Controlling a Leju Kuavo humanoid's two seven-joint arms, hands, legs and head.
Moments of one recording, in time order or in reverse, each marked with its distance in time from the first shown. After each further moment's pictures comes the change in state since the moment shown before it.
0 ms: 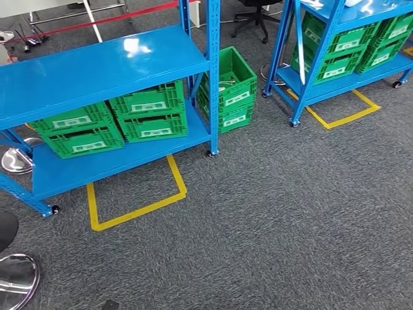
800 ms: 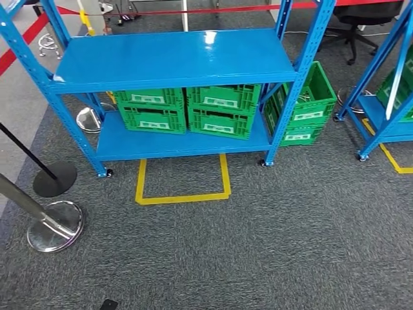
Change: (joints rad) left arm -0.005 -0.004 0.009 0.000 -0.008 0.000 0.004; right arm -0.001 0.006 -0.018 -0.016 0.023 0.006 -0.003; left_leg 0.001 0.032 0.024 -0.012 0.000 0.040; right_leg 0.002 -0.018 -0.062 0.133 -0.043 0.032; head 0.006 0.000
